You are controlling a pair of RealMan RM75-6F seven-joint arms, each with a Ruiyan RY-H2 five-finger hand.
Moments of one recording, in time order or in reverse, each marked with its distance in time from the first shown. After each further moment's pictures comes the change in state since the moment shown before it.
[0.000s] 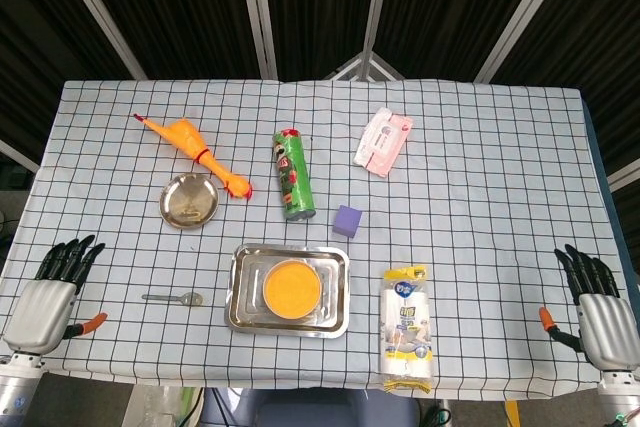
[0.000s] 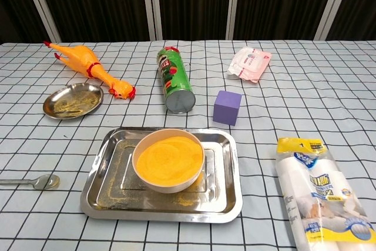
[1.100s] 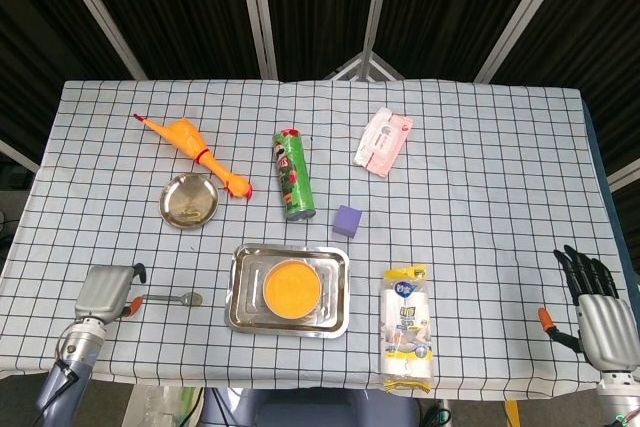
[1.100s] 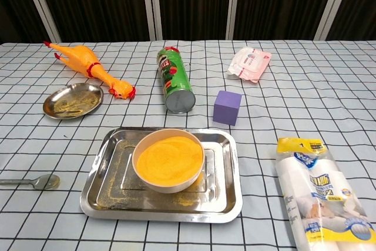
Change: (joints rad) left arm -0.177 -0.217 -0.082 0.044 -0.442 -0.301 0.390; right arm 0.000 0.000 -0.001 -0.001 0.001 -0.003 0.009
